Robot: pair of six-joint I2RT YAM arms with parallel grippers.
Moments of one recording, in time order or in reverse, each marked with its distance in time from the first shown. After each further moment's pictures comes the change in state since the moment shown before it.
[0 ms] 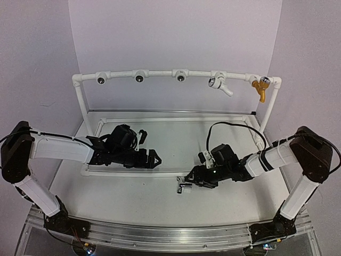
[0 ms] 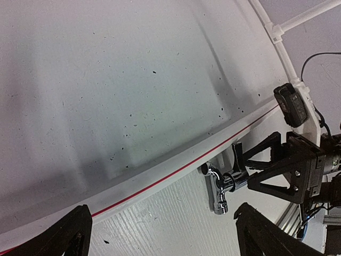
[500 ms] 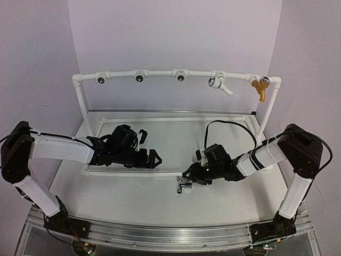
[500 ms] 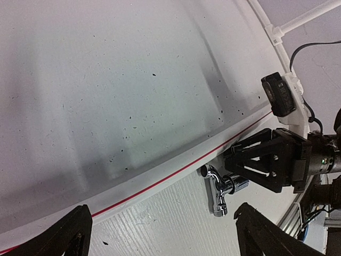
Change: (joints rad) left arm -0.009 0.000 0.000 0.007 -0.021 -0.006; right arm 0.019 0.107 0.071 0.074 0.131 0.092
